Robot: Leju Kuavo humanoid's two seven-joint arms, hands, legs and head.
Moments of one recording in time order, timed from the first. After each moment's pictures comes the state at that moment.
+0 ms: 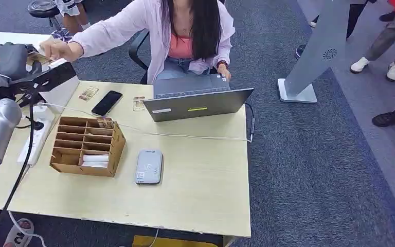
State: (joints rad) left arm -1.15 0.18 -0.32 -0.54 -1.17 0.14 -0.02; right arm -0.09 0.15 -1.00 -0.20 1.33 -0.15 0.02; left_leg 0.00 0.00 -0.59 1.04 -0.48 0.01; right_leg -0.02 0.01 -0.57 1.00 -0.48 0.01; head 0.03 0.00
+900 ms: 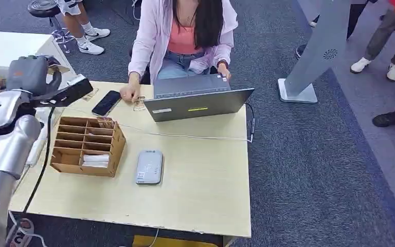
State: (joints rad) left arm -0.97 0.13 -0.35 -0.74 -1.15 0.21 -0.08; right arm -0.09 0.15 -1.00 -0.20 1.31 -0.15 0.02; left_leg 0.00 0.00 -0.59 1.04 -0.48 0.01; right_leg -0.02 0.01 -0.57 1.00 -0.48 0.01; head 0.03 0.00
